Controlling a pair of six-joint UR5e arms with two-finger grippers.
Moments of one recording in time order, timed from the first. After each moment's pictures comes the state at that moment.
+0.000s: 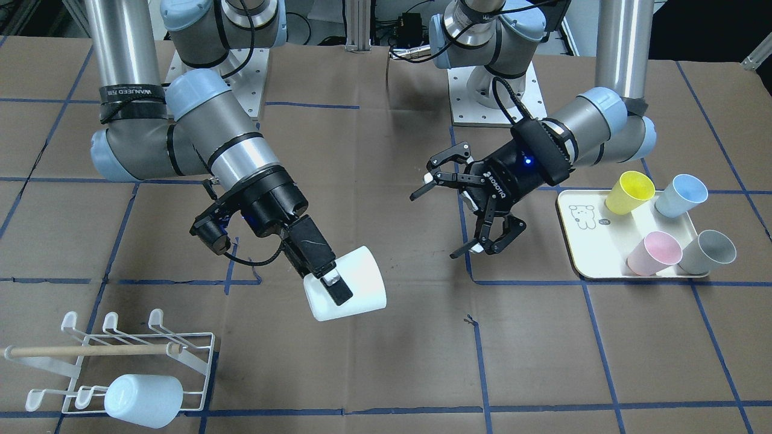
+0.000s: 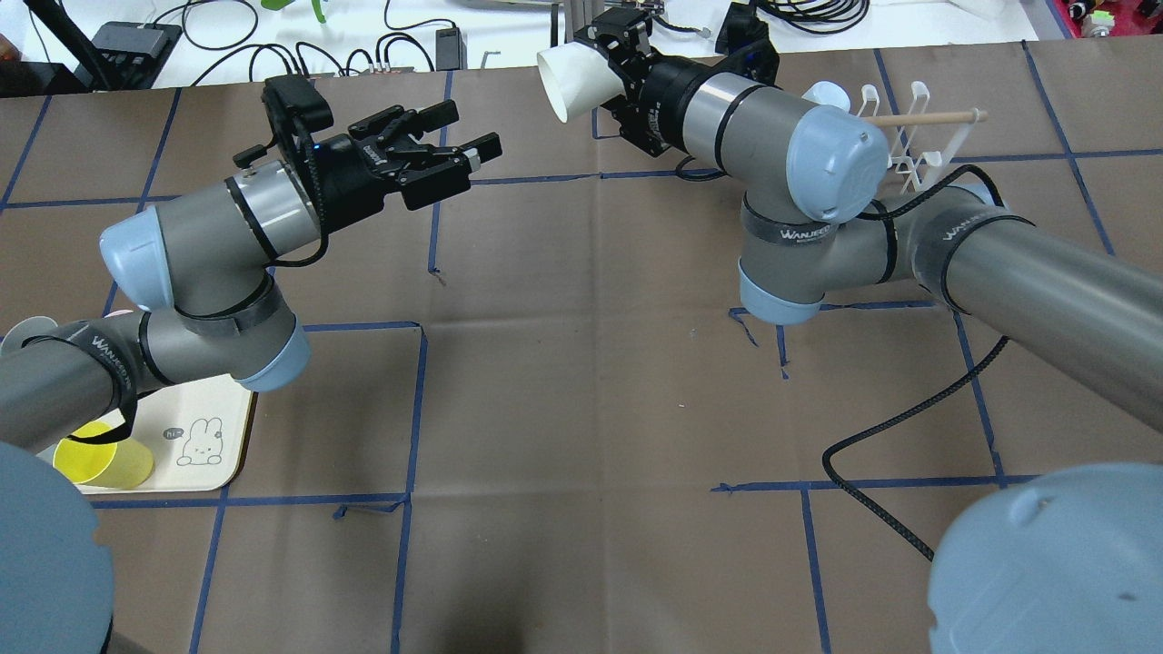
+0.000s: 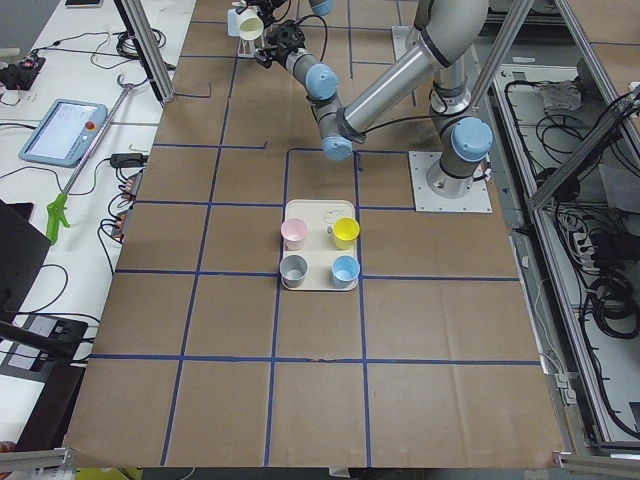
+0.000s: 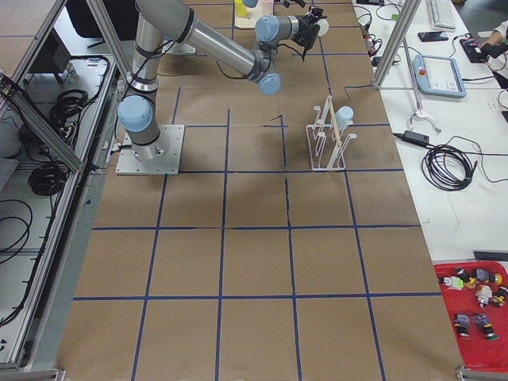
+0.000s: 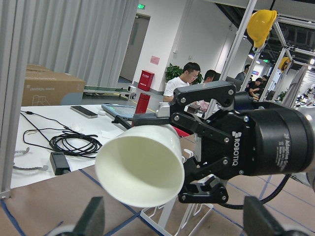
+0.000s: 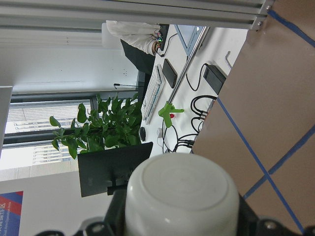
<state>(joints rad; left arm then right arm) -1.35 -1.93 -2.07 0.52 0.39 0.01 1.69 -1.14 1.83 -3.46 -1.07 1.36</state>
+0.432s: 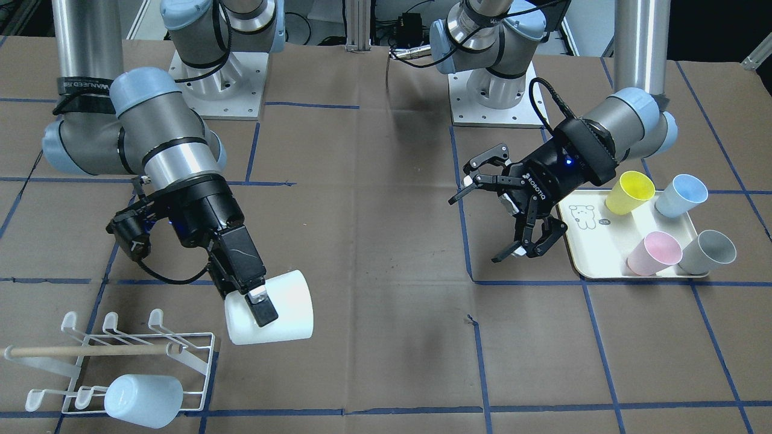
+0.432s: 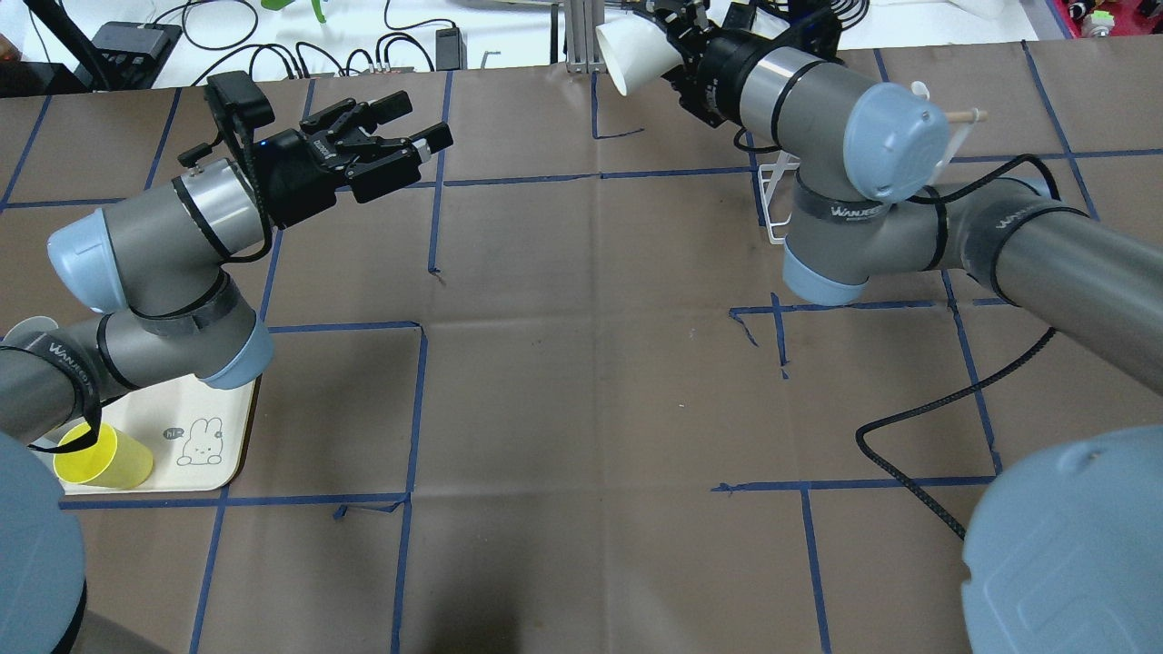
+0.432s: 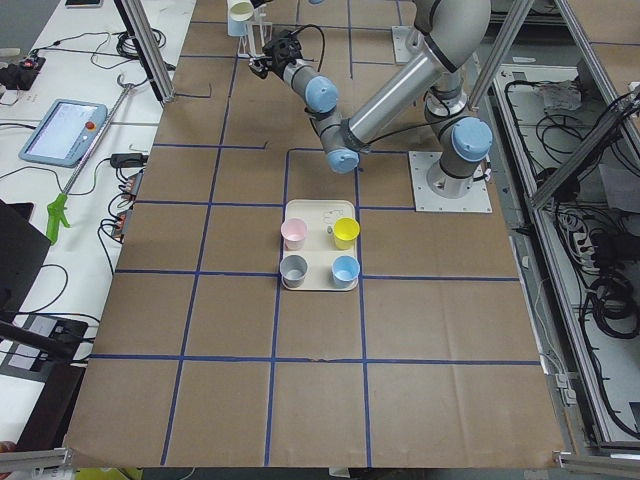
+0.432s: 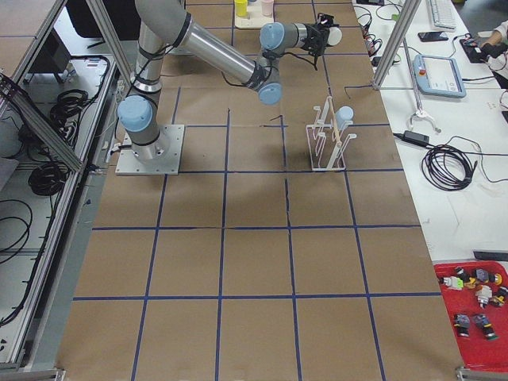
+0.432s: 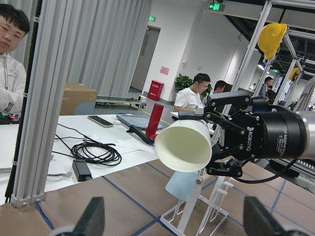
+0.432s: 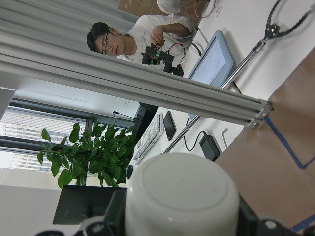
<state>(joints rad) -1.28 -1.93 -2.05 0.51 0.36 0.00 1.57 -1.18 1.83 -3.44 -1.07 1.02</state>
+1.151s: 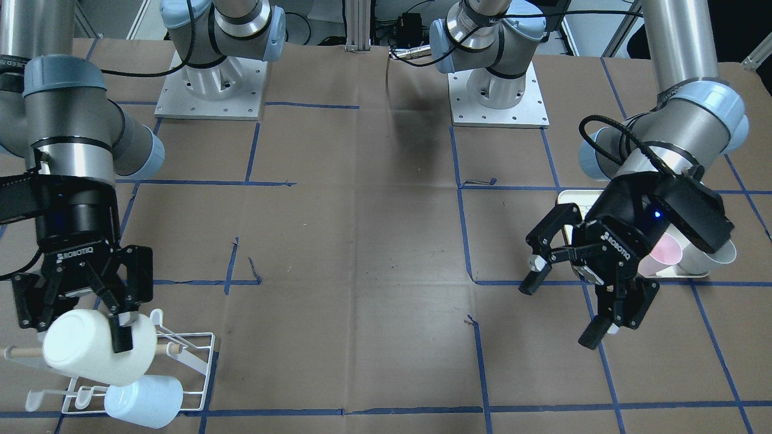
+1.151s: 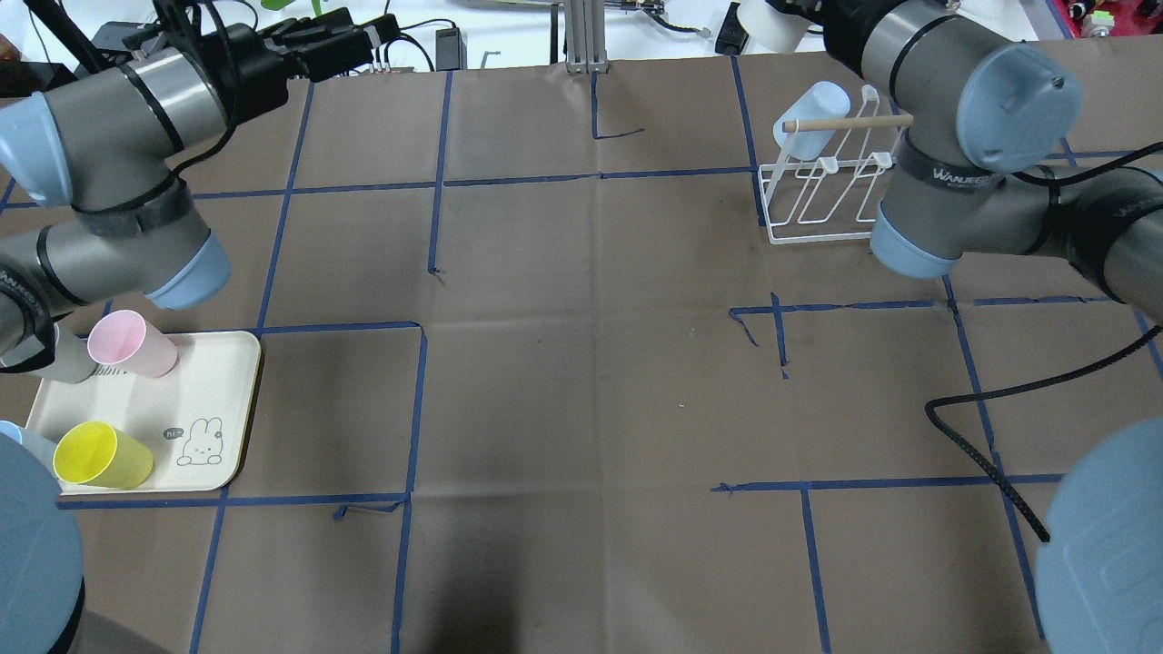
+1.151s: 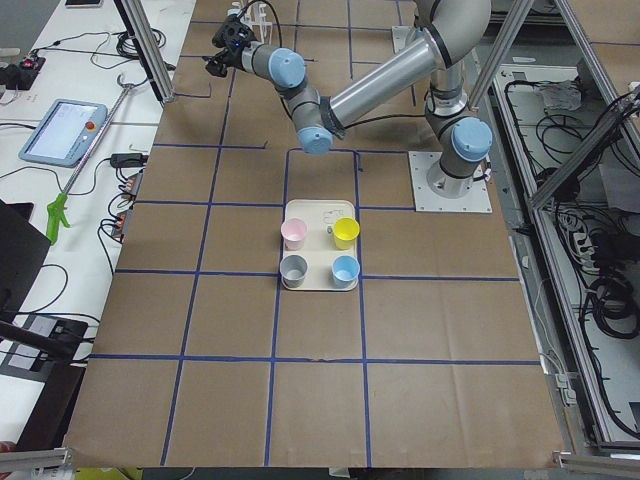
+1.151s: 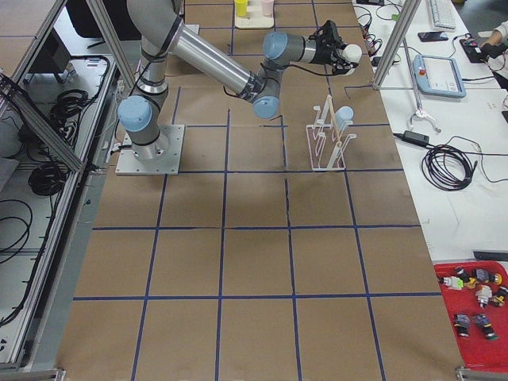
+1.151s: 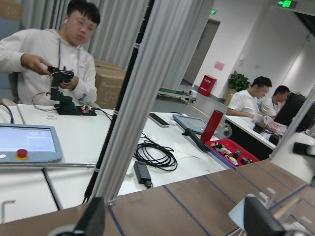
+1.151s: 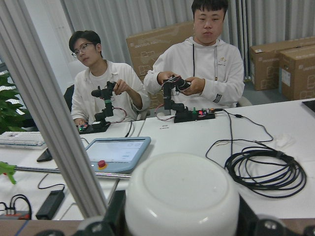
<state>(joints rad) -1.32 -1.92 -1.72 -0.04 0.70 0.00 1.39 -1.21 1.83 -3.43 -1.19 0.05</state>
